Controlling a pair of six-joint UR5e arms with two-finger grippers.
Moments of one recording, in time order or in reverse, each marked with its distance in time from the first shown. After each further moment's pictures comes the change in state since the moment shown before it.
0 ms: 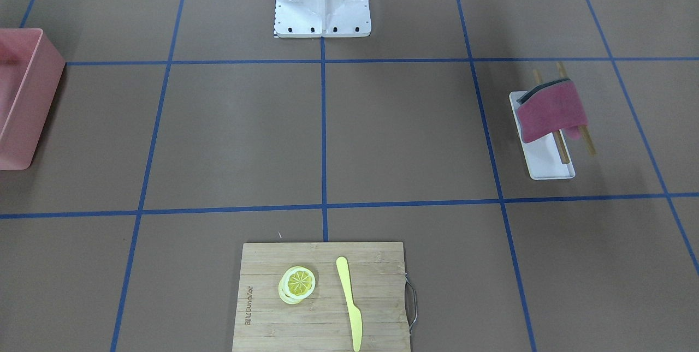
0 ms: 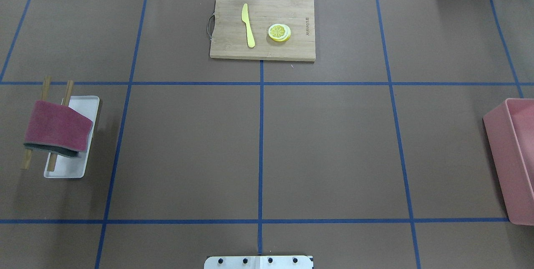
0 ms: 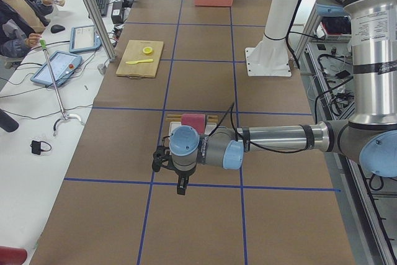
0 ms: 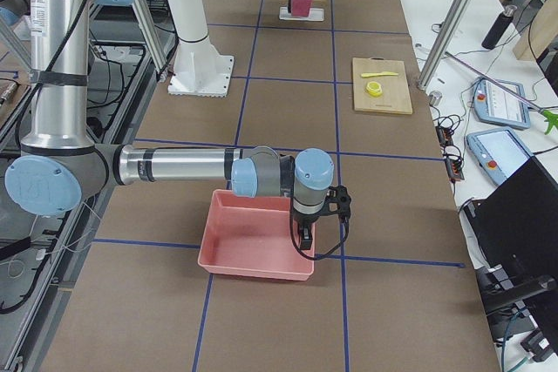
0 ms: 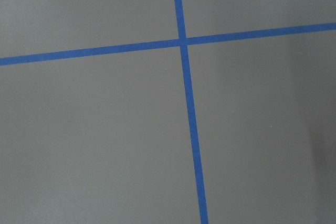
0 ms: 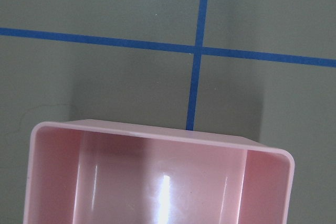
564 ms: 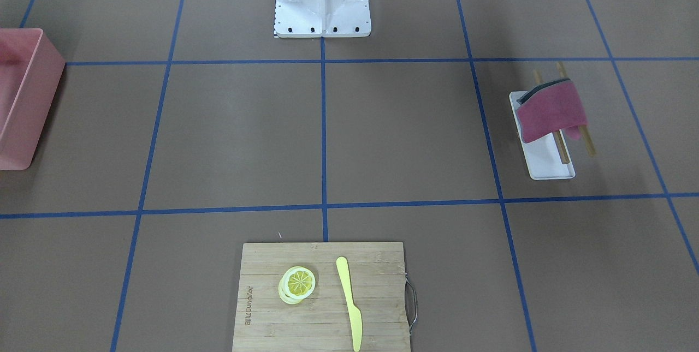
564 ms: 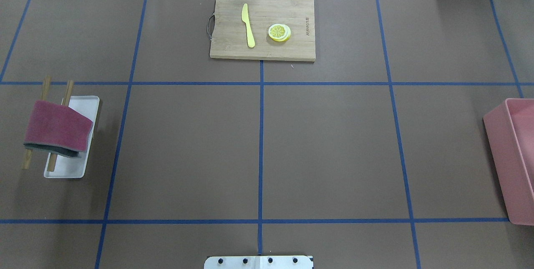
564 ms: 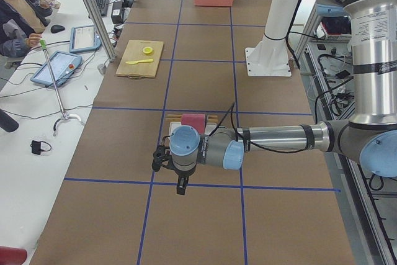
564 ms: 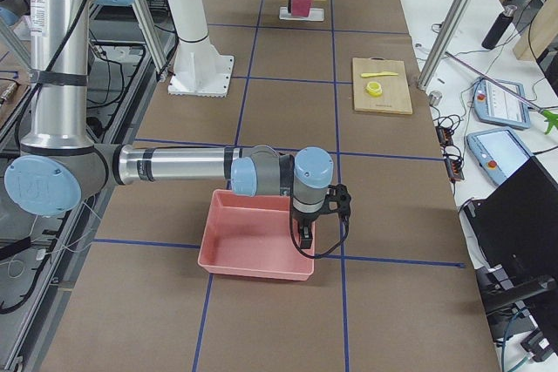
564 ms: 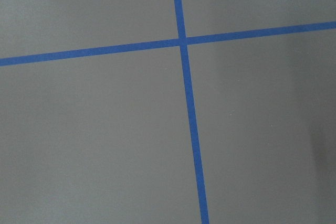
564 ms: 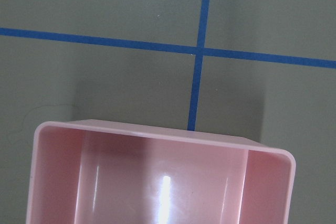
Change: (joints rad) left arm 0.000 0.001 -0.001 -0.016 0.002 0.004; right arm 0.000 -0.002 0.006 0.000 0.000 0.000
